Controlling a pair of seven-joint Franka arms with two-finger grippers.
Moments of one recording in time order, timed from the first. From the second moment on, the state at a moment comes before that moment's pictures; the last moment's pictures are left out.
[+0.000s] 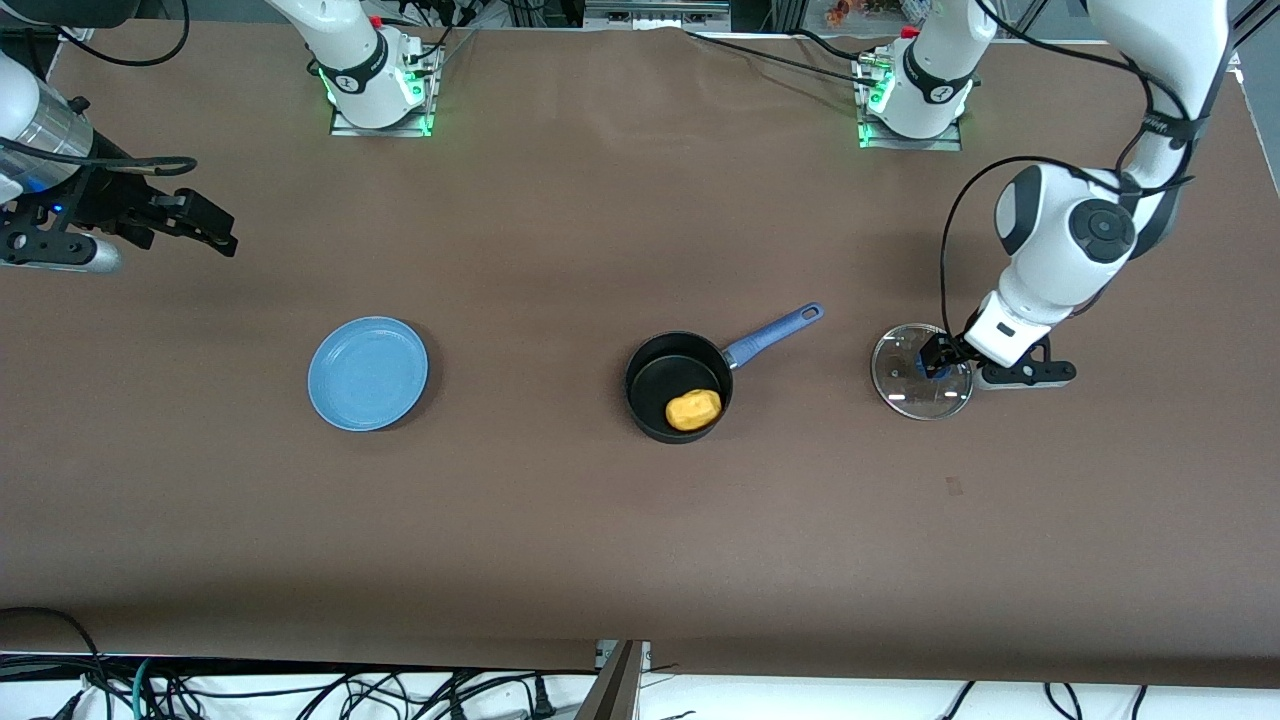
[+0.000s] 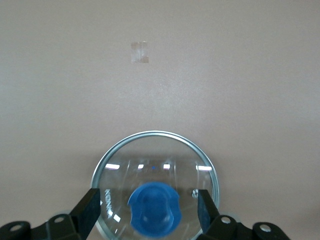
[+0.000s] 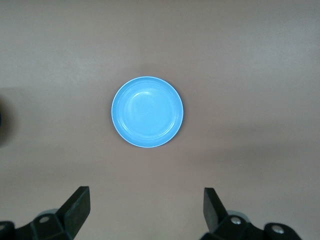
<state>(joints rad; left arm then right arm) 0.15 0.21 -0.22 -2.22 0.06 2.52 -0.19 0.05 -0.02 0.04 -1.67 0.00 1.63 0.17</state>
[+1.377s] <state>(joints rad) 0.15 0.10 -0.23 -1.53 0.01 1.68 -0.19 0.04 -0.02 0.04 -1.66 0.00 1.63 0.17</state>
